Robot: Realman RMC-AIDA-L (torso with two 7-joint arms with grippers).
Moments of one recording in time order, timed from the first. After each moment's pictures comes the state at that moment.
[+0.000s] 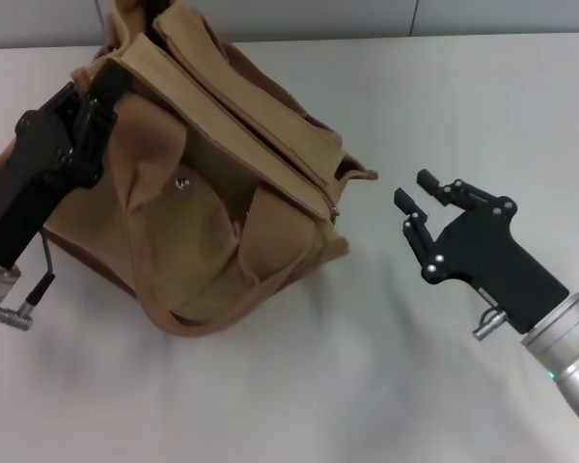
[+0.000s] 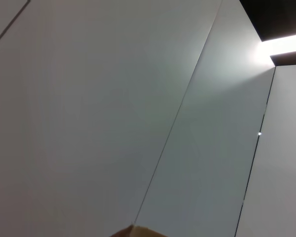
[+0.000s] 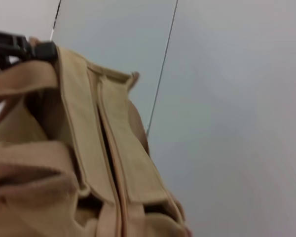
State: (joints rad) left arm -0.43 -2.08 0.50 0.01 1.39 1.82 -0.85; right arm 0.40 2.09 -0.14 0.26 -1.80 -1.42 -0.12
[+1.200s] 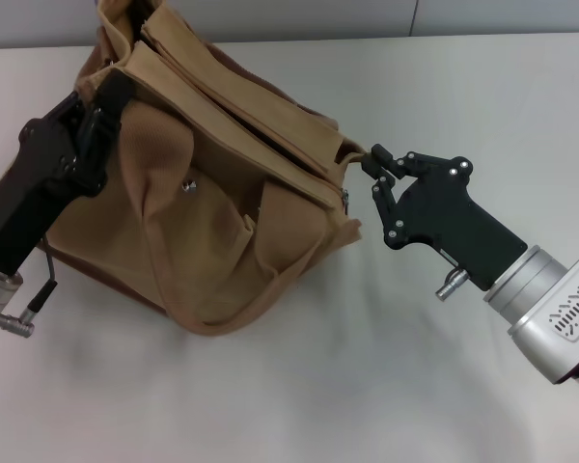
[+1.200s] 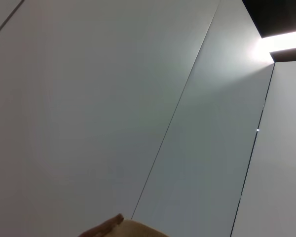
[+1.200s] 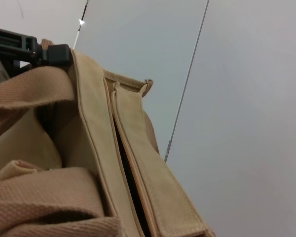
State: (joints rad) left arm -0.43 -2.08 0.51 0.01 1.40 1.82 -0.85; right arm 0.52 2.09 -0.14 0.27 -1.79 -1.35 -0.13
